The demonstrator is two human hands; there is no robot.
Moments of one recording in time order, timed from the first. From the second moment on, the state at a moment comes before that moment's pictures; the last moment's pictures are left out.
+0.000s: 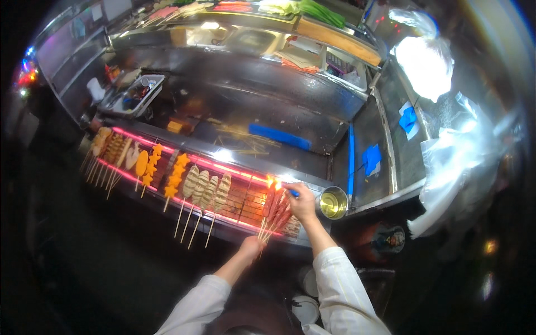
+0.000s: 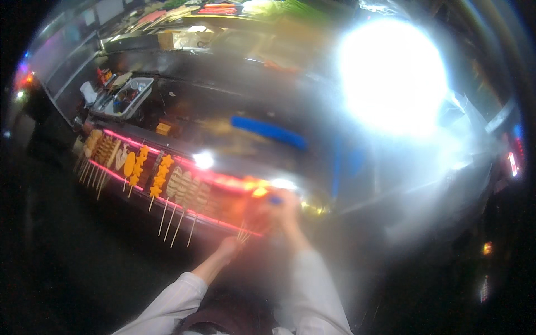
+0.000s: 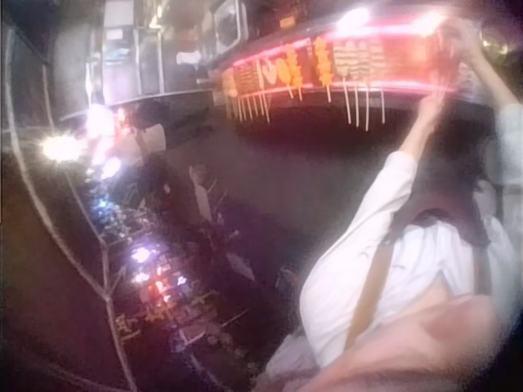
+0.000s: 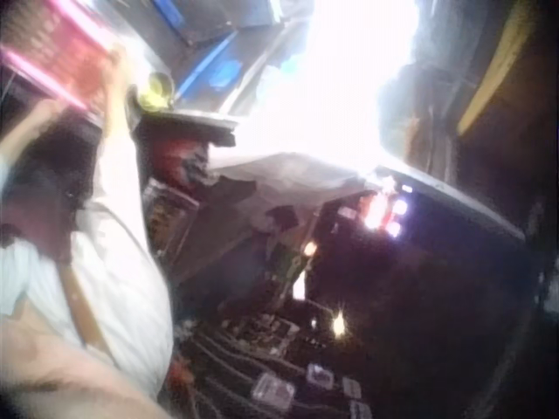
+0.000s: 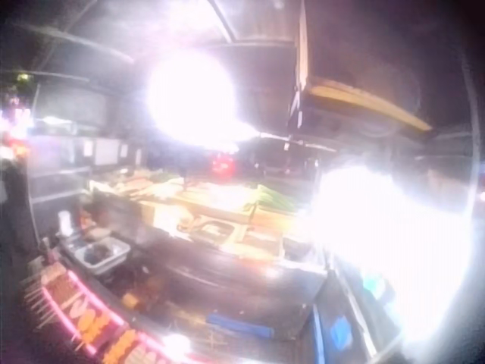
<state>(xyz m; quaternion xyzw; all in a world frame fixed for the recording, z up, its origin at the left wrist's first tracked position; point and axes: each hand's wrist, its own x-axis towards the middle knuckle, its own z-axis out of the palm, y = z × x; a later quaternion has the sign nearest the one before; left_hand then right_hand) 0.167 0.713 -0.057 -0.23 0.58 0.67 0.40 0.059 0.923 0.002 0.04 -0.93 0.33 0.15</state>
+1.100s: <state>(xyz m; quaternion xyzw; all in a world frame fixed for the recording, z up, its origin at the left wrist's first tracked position) 0.181 0.703 -0.045 0.20 0.97 -0.07 -0.05 0.121 0.923 0.035 -0.09 -0.86 0.43 0.27</state>
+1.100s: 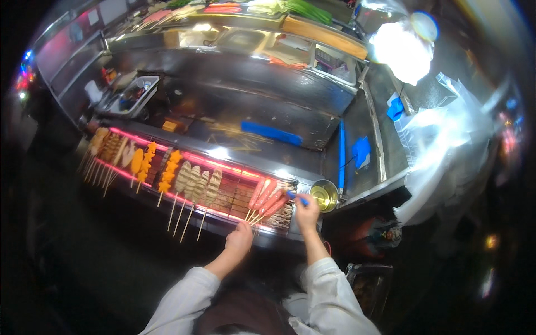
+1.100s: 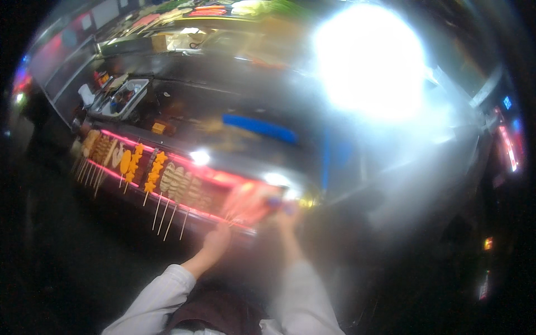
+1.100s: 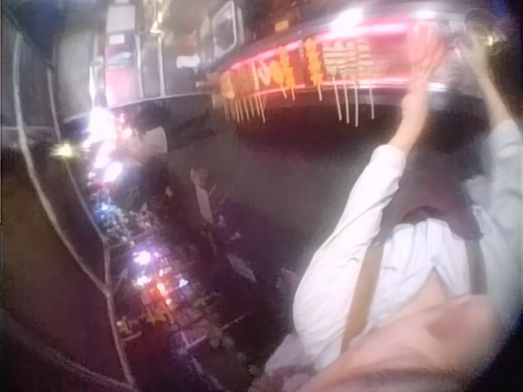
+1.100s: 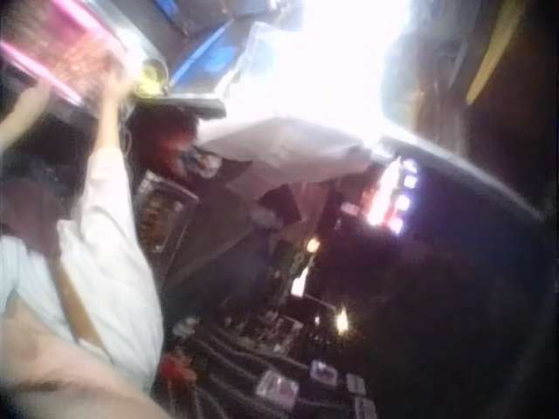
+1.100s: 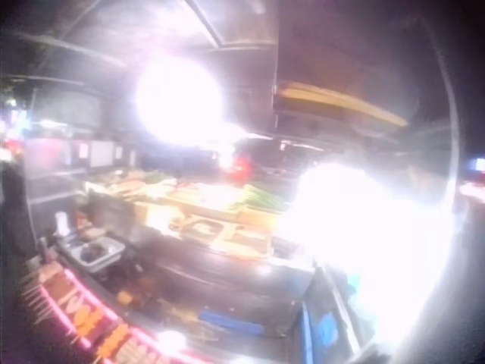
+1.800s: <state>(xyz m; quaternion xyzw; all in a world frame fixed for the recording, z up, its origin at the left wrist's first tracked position) 0.172 0.709 -0.023 0.21 0.97 0.04 -0.06 0.101 0.944 0.018 0.02 -0.83 0.53 0.17</state>
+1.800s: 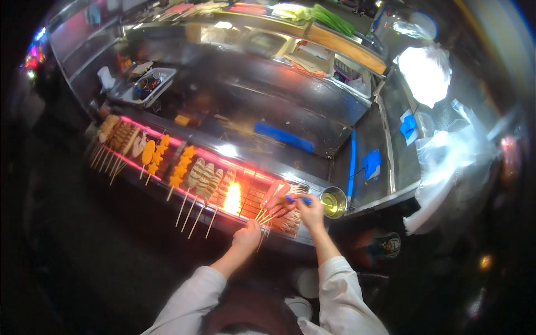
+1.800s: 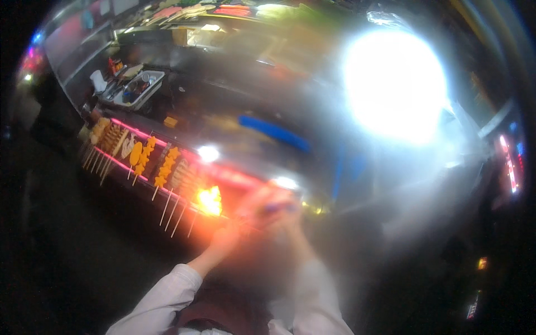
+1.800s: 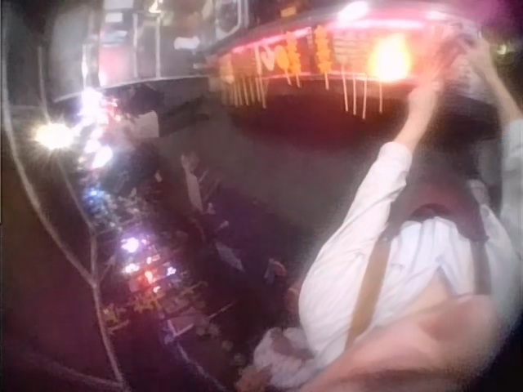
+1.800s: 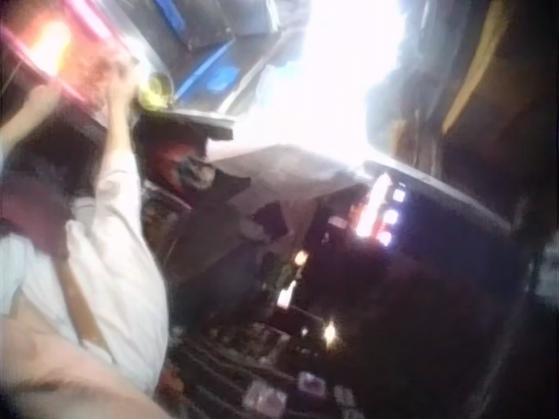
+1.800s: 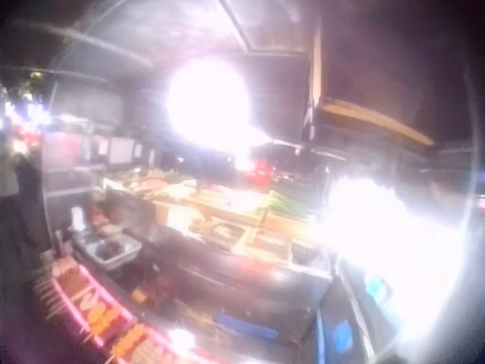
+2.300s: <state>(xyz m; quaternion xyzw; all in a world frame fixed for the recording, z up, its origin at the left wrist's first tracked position) 0.174 0.720 -0.048 -0.18 0.52 0.73 0.40 0.104 0.963 0.001 -0.12 -0.88 0.43 0.18</state>
